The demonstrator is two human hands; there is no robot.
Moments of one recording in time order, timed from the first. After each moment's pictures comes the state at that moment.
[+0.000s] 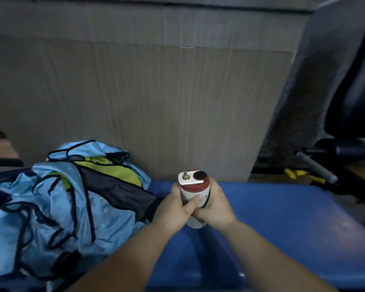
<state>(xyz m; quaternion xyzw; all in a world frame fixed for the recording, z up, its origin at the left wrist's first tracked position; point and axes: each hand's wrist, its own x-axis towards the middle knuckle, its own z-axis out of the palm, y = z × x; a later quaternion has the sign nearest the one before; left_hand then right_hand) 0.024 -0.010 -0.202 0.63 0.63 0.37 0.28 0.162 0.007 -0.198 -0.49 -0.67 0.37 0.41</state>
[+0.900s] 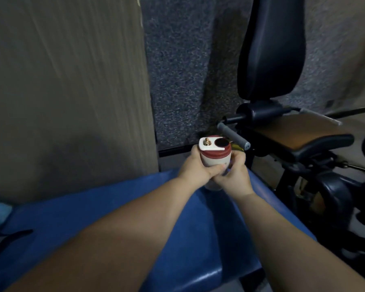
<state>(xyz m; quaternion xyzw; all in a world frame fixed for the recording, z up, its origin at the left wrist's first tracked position) 0.369 0.128 -0.193 0.69 0.51 0.32 0.40 0.490 0.091 -0.231 -0.63 -0.52 0.22 0.53</state>
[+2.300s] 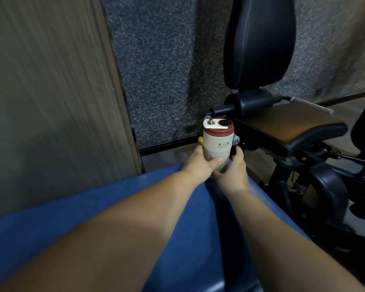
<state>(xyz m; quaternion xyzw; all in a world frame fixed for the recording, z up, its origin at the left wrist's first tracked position) 0.439 0.177 -0.224 0.71 0.51 0.25 0.42 0.542 0.135 -0.268 -0.72 -0.44 0.20 0.49</state>
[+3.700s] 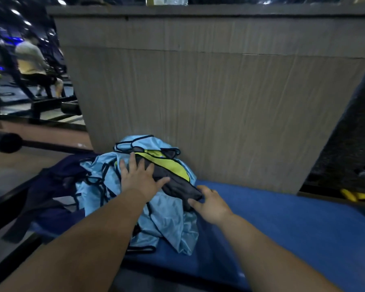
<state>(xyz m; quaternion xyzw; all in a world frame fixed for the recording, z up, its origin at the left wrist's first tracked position) -0.169 -0.033 -0.178 0.54 0.83 0.00 -0.12 0.045 -0.001 -0.205 -0.52 -0.78 0.31 0.15</state>
